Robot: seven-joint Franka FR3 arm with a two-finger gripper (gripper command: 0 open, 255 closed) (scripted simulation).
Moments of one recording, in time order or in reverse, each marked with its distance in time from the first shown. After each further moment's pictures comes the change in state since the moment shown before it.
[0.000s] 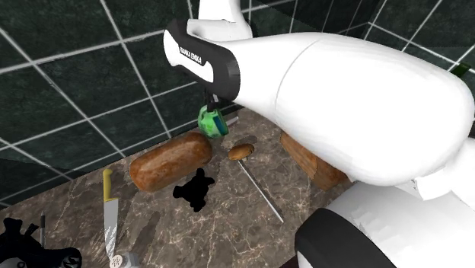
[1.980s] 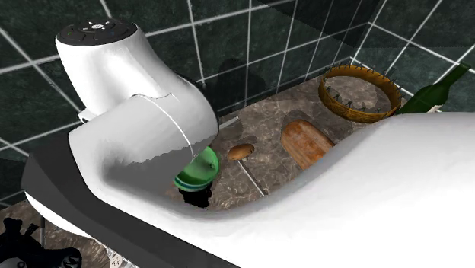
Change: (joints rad) arm 0.286 -0.473 0.254 -0.449 -0.258 0.100 0.601
